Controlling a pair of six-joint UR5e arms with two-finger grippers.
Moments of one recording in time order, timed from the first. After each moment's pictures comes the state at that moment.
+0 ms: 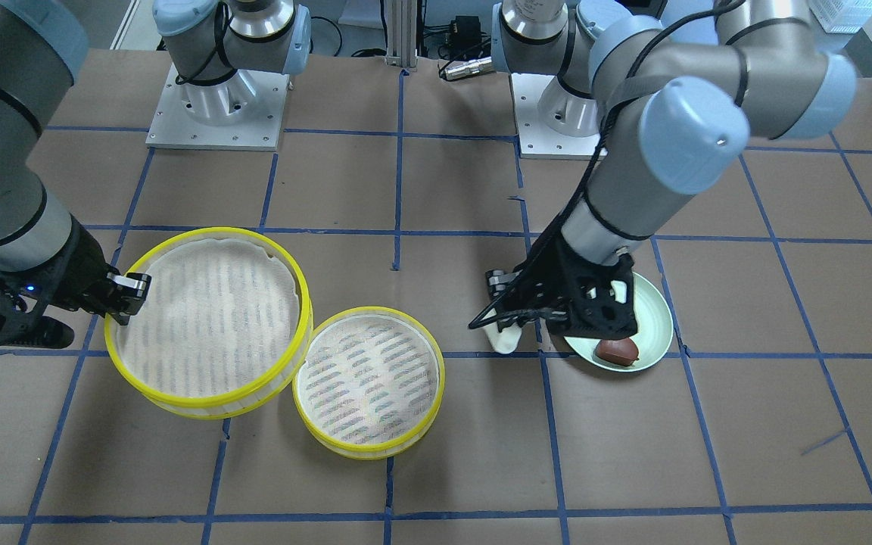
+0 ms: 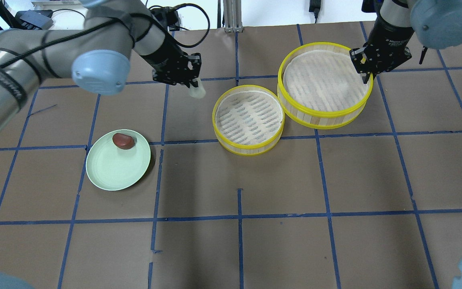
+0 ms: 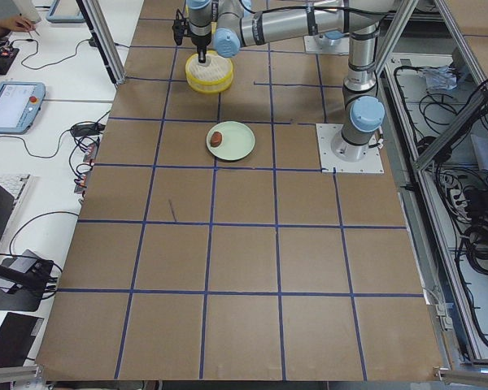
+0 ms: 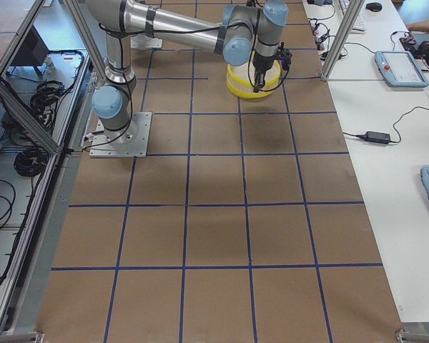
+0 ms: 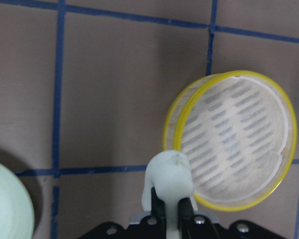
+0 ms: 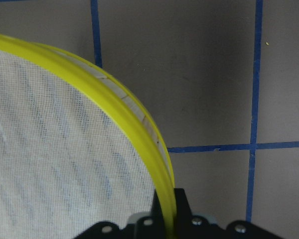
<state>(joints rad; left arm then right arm) -1.70 -1.94 -1.56 -1.07 1.26 -0.25 1.43 -1.30 1.50 -1.72 -1.60 -0.11</state>
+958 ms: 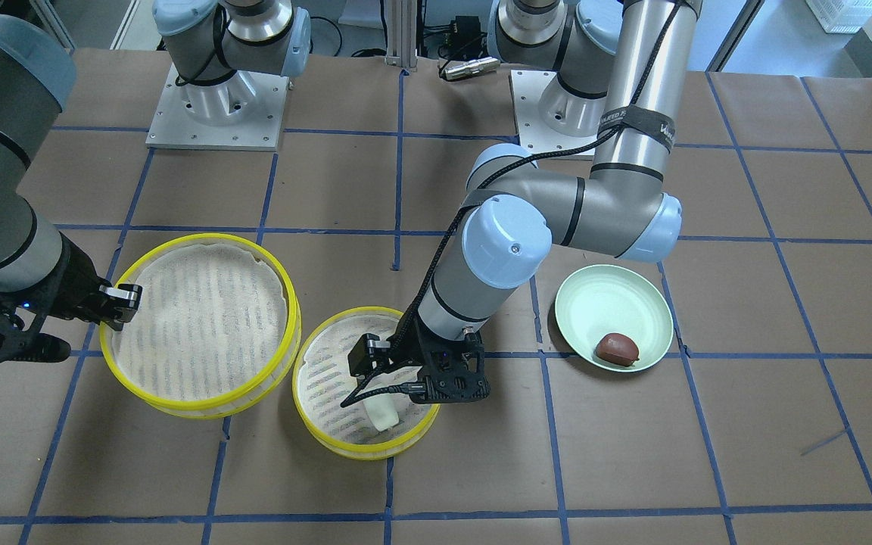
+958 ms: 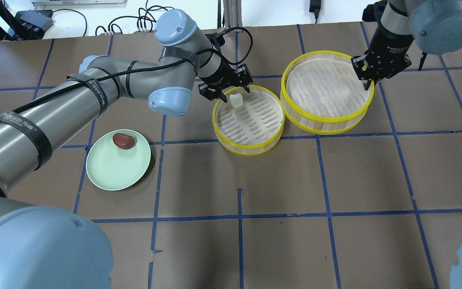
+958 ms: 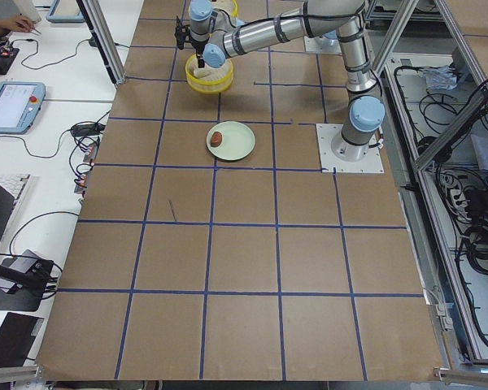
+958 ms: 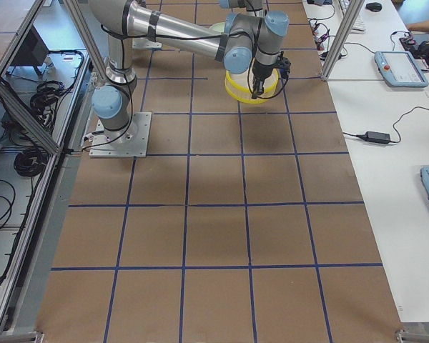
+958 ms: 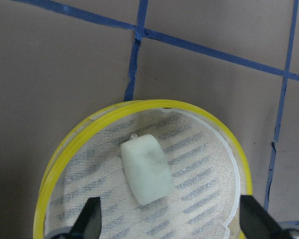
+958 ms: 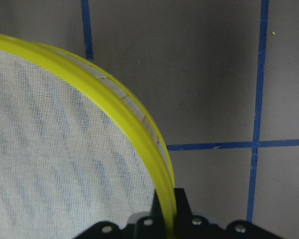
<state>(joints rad) -1.80 -2.07 -1.55 -0.83 1.25 -0.42 1.42 -1.28 1.52 -1.73 -1.60 -0.12</state>
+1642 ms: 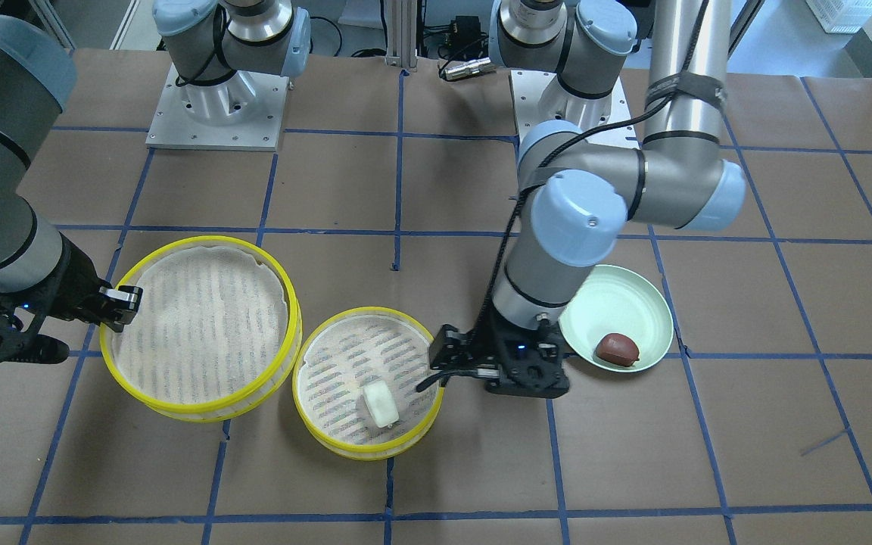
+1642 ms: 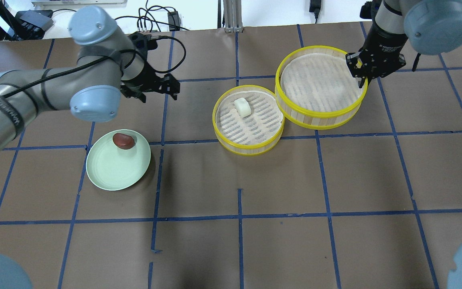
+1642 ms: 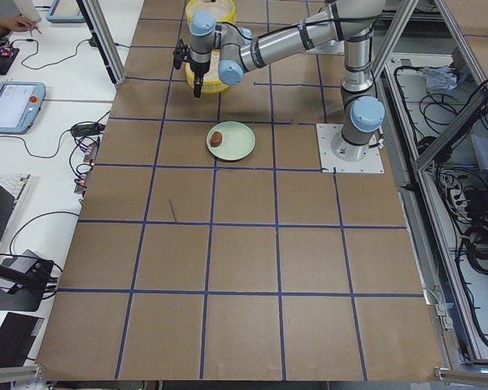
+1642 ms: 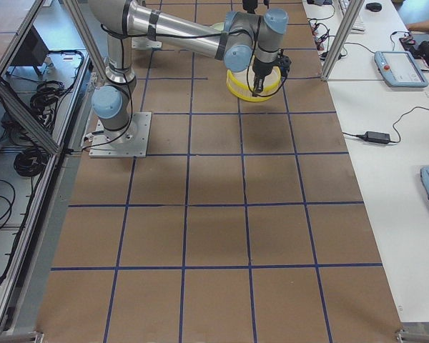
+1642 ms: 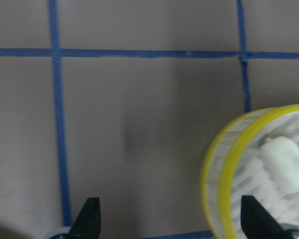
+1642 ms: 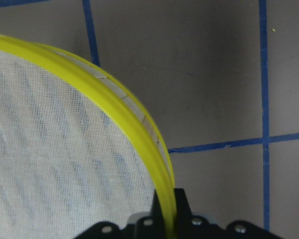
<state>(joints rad) -1.51 -1.86 -1.80 -0.93 1.46 0.06 1.46 -1.28 1.51 -1.75 -1.59 0.03</state>
